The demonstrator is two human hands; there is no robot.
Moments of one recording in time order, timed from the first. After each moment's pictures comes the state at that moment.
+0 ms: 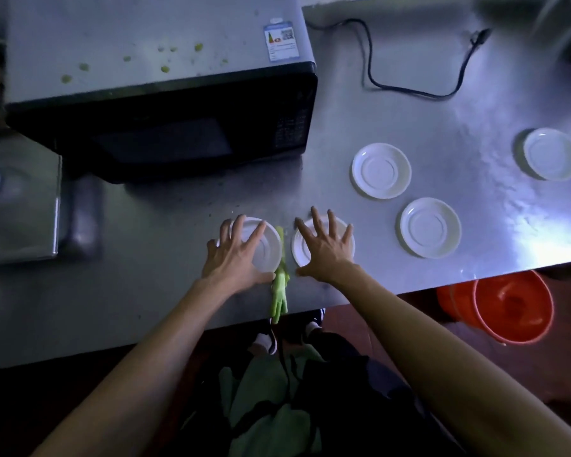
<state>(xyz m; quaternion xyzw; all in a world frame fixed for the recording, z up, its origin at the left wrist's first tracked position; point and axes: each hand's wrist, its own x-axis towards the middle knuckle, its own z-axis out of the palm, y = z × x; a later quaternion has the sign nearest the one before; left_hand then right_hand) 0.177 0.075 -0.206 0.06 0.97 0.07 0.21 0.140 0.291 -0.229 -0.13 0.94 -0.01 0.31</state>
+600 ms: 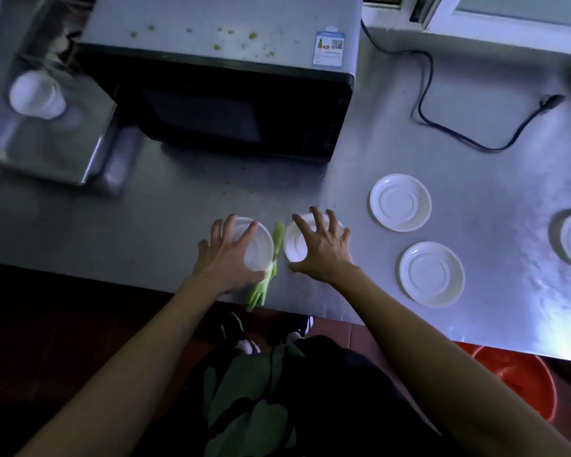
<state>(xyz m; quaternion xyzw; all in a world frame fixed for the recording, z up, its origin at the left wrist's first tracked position) 0.218 0.112 -0.191 -0.13 0.96 0.10 0.21 0.113 0.313 -0.213 -0.28 0.93 -0.06 0.23</state>
